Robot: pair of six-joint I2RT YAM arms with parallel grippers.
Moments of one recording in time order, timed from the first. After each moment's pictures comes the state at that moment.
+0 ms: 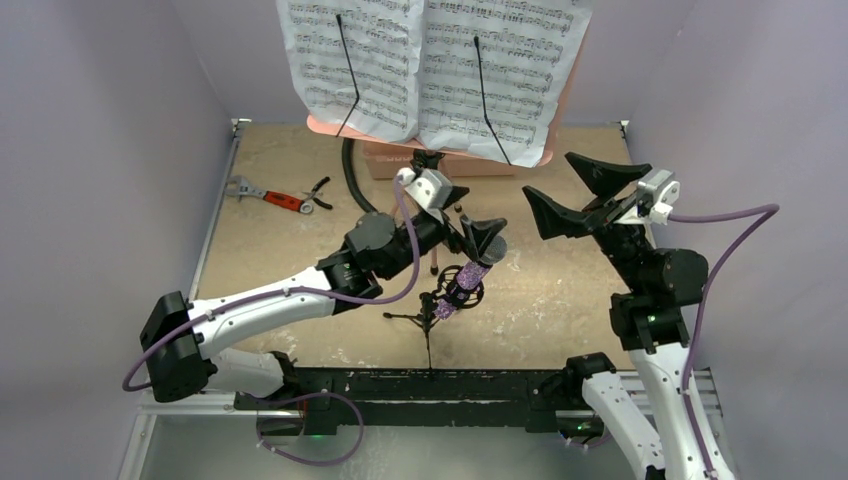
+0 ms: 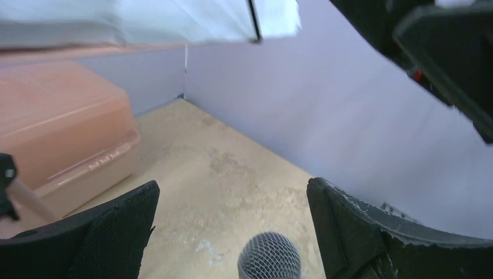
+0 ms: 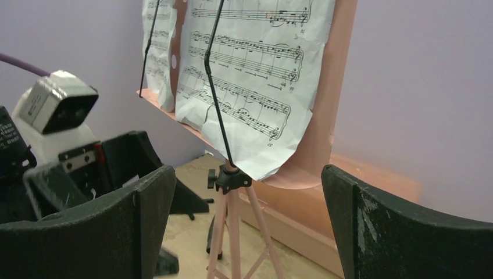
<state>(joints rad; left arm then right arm) -1.07 1.31 1.02 0.47 -0.12 -0.17 0.17 0.63 0.84 0.33 -0.51 0.27</state>
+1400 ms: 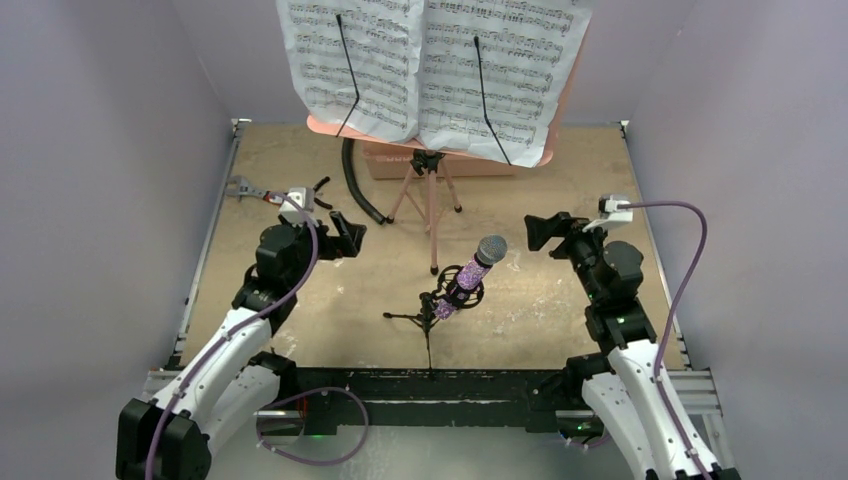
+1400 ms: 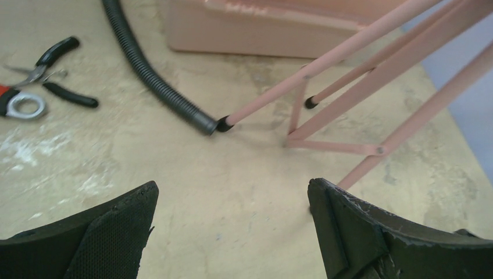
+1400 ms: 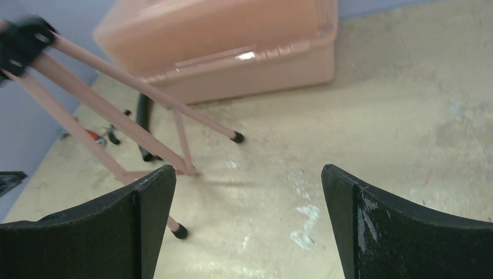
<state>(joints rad) -0.34 0.84 0.50 0.14 0.05 -0.41 0.17 0.58 0.54 0.02 -0.09 0.39</state>
